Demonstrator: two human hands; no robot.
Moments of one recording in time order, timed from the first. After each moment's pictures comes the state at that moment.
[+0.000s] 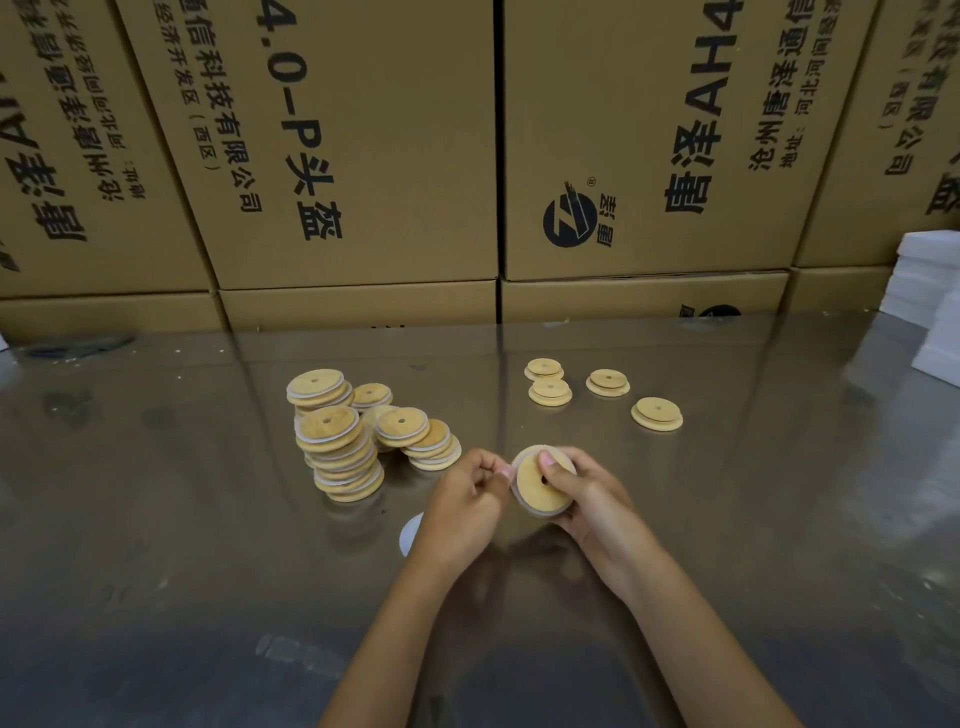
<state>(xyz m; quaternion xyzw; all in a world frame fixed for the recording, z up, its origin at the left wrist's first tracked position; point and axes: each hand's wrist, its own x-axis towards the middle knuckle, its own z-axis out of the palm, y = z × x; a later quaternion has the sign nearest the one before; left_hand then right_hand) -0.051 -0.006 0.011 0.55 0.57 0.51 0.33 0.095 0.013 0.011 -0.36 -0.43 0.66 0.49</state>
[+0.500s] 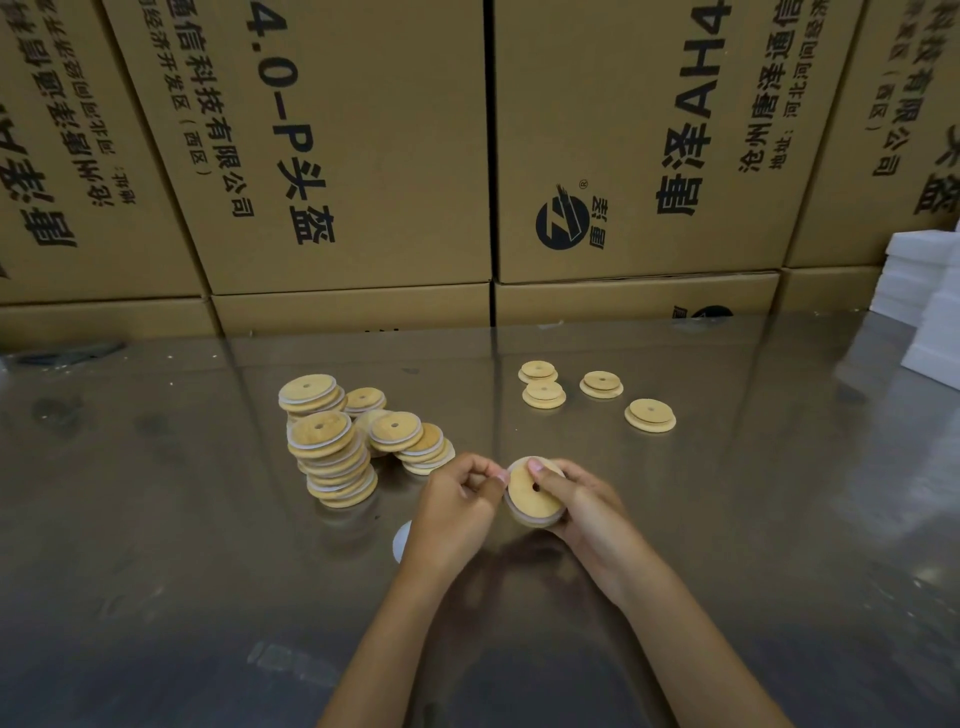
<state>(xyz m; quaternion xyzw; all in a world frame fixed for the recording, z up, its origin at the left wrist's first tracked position) -0.050 -0.005 0.011 0.53 0.59 0.53 0.31 0.094 0.014 0.009 -0.39 -0.42 0.67 0.48</state>
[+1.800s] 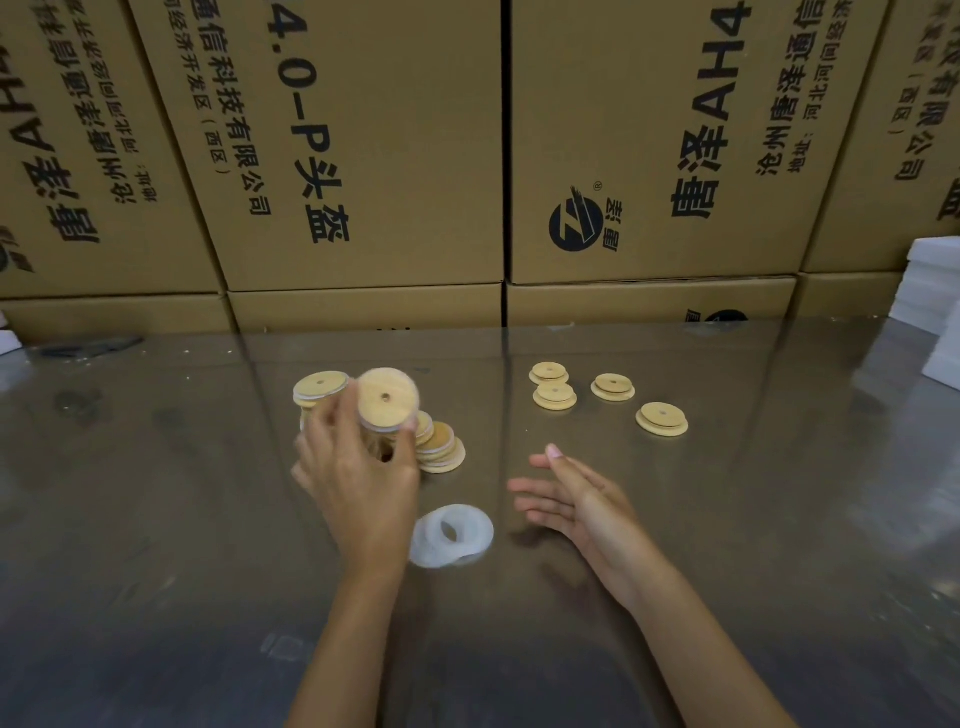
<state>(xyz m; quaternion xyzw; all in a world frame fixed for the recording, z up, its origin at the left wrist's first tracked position) -0.102 -0.017 0.035 0.41 0.68 0.59 -0.16 0.091 0.009 0.018 -0.39 -0.44 0.66 0.47</state>
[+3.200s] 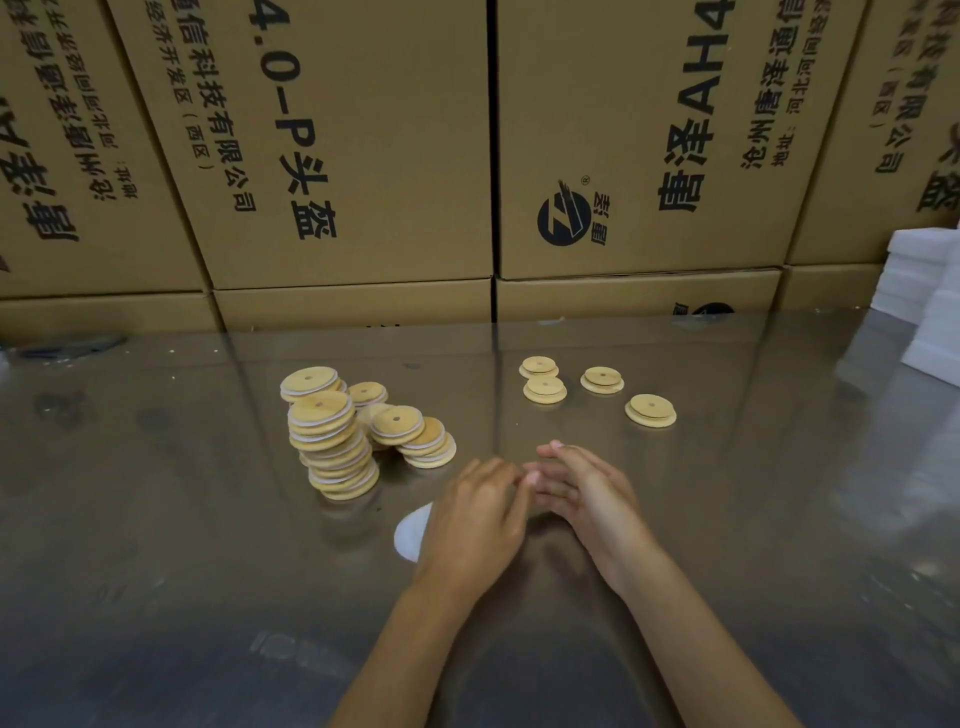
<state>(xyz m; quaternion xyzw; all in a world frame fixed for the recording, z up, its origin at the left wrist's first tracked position) -0.040 -0.017 0.003 0.74 0.57 0.36 -0.03 0.094 0.017 0.015 -0.39 -0.37 0.65 0.54</state>
